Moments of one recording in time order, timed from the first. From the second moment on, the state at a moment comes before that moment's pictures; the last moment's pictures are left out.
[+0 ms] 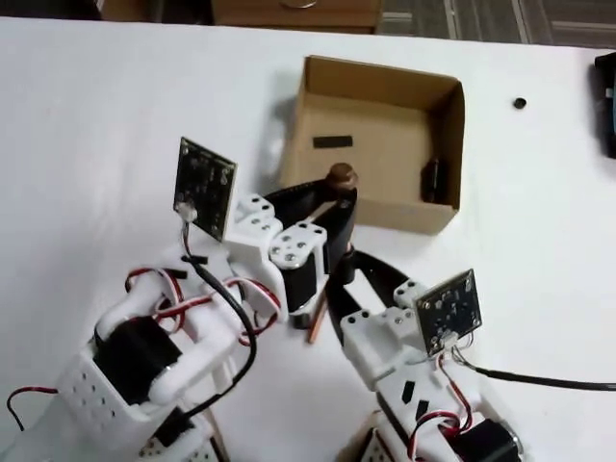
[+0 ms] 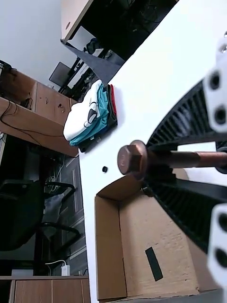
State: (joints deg) left arm 37.5 -56.5 30.8 47.1 22.3; right arm -33.5 -102.5 62.5 64.4 -2.2
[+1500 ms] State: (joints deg) left arm 41.9 -63.7 43.0 54.5 27.6; right arm -33.5 -102.3 62.7 63.6 -2.1
